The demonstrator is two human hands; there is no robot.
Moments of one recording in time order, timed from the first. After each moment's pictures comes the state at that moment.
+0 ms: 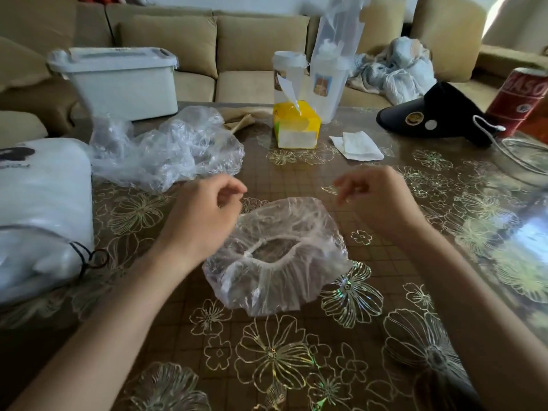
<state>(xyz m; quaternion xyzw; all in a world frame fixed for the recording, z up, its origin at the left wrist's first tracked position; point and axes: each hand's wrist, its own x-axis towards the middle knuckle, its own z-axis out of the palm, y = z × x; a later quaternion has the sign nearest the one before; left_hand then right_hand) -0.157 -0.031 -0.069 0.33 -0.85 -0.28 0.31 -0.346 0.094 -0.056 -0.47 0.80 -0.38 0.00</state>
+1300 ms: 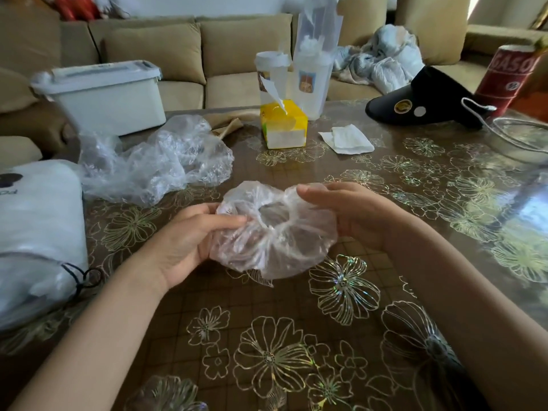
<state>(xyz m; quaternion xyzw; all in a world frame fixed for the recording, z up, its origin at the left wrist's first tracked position) -0.153 -0.040 -0.071 0.33 -0.57 -0.74 0.15 -0.340 0.088 -0.065 -0.30 0.63 -0.54 0.47</state>
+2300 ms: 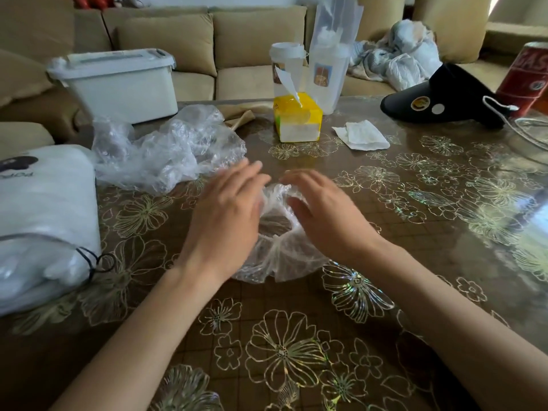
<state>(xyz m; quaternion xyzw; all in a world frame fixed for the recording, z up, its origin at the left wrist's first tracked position) -0.170 -0.024 -0.088 0.24 -0.92 -0.05 0.30 -0.305 0.067 -0.088 -0.61 0.74 -0.29 -0.07</state>
